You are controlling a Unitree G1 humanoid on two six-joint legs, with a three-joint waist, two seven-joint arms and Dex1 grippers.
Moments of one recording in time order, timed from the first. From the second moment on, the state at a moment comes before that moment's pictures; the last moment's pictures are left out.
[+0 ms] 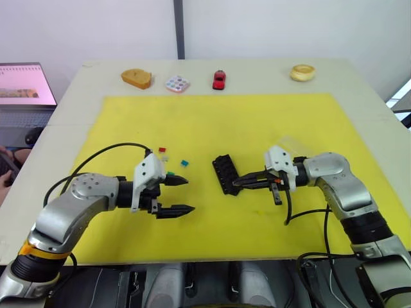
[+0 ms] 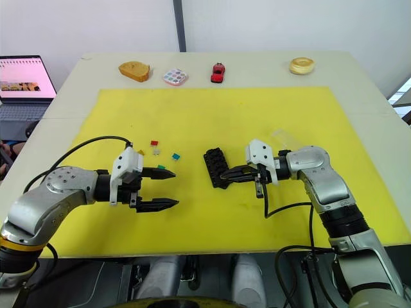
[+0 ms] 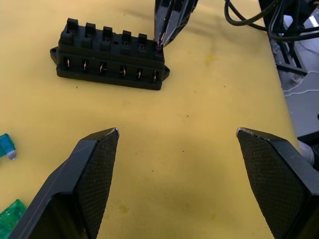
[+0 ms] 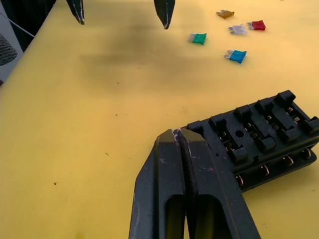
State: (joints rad) left arm -0.25 0.78 -0.10 -0.43 -0.58 0.64 -1.02; right arm -0.48 -0.69 0.18 0.05 0.32 0.19 1.34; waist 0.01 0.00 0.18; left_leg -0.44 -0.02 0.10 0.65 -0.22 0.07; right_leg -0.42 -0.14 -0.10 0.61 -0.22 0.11
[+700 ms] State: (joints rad) left arm -0.25 0.78 -0.10 -0.43 -0.58 0.64 -1.02; right arm -0.50 -0.69 0.21 0.10 0.28 0.12 1.37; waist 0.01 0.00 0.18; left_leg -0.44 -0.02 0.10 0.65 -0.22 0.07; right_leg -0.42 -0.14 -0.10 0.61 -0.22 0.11
